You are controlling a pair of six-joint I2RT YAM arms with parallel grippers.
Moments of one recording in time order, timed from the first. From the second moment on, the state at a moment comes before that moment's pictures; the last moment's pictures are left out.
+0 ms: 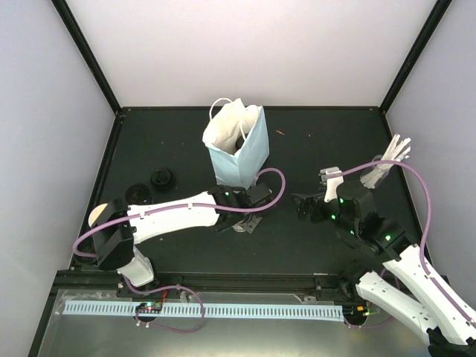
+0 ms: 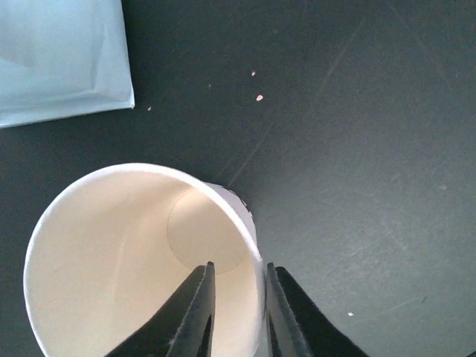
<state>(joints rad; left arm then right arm) -1.12 1.60 1.24 -0.84 -0.28 -0.46 0.64 0.64 0.79 -0.70 0.04 0.38</state>
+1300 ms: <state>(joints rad) -0.07 1.56 1.27 -0.90 -0.01 -0.21 0.64 0.62 0.79 -0.71 0.03 0.38</state>
